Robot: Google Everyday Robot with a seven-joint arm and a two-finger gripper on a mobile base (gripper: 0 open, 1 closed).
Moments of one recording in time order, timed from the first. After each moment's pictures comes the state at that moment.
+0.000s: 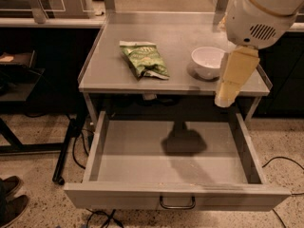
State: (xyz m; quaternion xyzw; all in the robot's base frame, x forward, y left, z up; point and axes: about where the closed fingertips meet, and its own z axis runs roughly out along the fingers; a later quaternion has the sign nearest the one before) arm 0.487 -0.144 0.989 -0.64 0.75 -0.05 0.18
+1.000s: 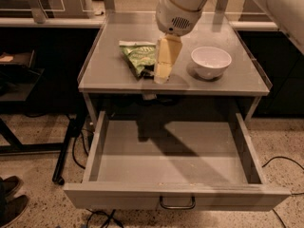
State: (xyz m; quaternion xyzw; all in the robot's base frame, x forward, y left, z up) arm 0.589 -0.020 0.963 -0.71 0.67 0.00 0.22
